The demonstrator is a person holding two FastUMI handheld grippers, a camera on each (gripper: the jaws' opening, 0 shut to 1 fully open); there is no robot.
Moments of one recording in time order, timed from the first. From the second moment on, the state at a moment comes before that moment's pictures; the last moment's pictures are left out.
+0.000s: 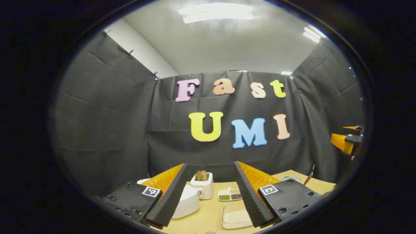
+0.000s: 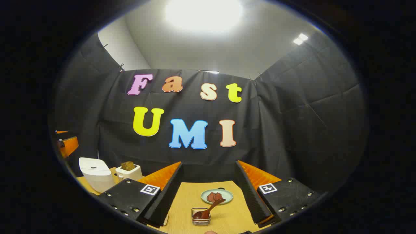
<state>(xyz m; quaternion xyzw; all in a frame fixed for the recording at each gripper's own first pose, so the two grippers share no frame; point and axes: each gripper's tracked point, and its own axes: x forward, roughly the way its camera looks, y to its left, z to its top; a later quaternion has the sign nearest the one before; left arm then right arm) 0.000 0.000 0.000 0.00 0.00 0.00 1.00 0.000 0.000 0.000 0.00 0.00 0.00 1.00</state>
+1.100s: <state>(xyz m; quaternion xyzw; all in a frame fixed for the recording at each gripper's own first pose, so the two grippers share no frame) 0.003 0.019 0.012 0.00 -0.02 0.02 1.00 0.007 0.010 0.000 0.01 0.00 0.02 1.00</state>
